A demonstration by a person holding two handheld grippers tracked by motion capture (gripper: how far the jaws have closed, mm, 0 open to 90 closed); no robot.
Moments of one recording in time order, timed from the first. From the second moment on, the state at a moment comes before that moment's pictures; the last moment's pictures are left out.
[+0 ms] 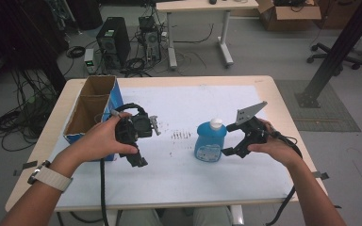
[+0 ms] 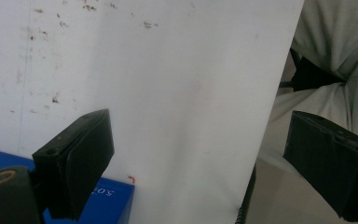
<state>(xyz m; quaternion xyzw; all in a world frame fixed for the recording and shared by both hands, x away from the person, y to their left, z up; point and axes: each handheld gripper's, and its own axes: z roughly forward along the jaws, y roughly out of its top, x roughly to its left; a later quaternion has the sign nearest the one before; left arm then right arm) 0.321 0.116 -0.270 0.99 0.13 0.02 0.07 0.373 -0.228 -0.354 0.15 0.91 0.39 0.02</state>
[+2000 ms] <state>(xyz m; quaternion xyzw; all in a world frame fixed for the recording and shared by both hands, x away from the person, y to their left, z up) 0.320 0.117 -0.271 0.99 0.14 0.02 0.07 0.372 -0.218 -0.391 0.17 0.85 0.50 0.02</state>
